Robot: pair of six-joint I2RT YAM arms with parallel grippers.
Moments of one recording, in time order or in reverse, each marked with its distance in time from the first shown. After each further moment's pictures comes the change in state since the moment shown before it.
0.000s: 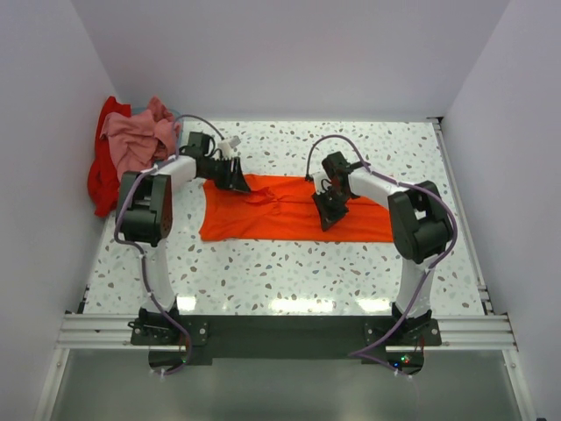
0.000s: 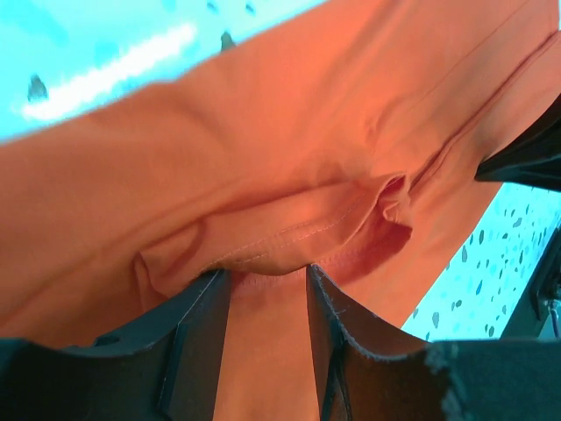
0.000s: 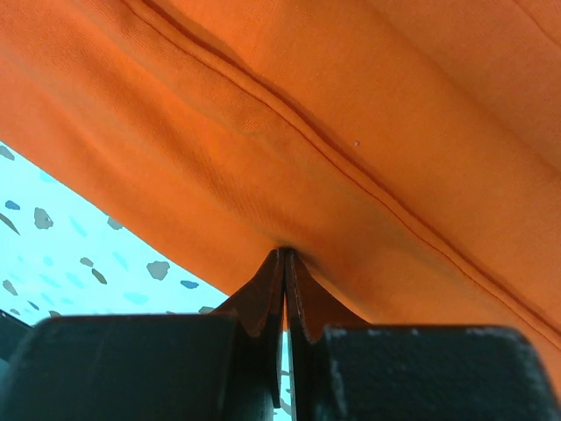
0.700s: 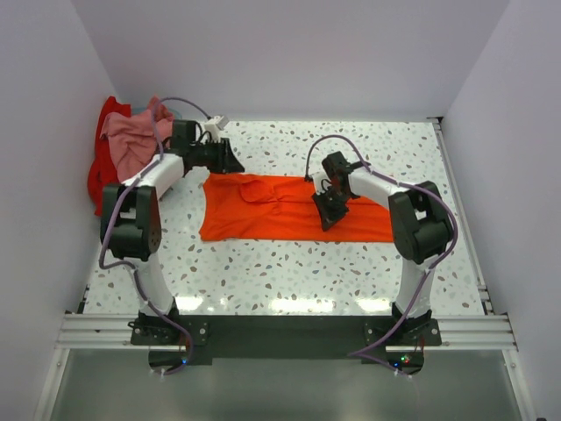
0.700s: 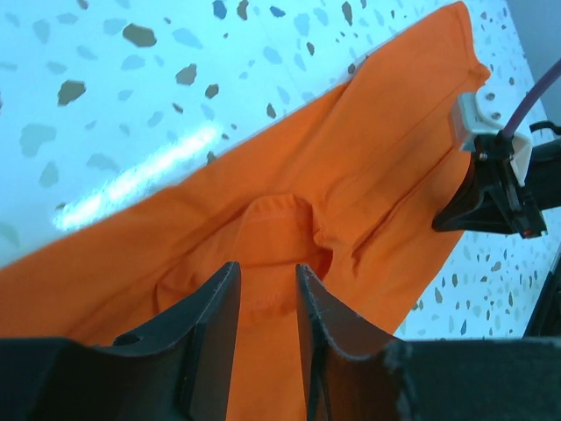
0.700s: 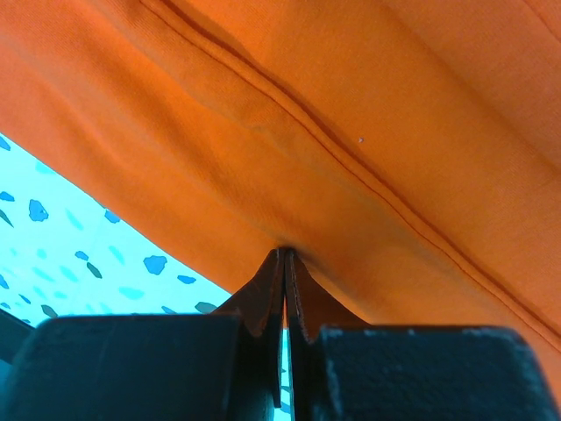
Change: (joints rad) left arm 0.020 -0.114 0.023 0.175 0.023 -0.083; right arm 0.000 -0.002 0.001 -0.006 0.000 -0.027
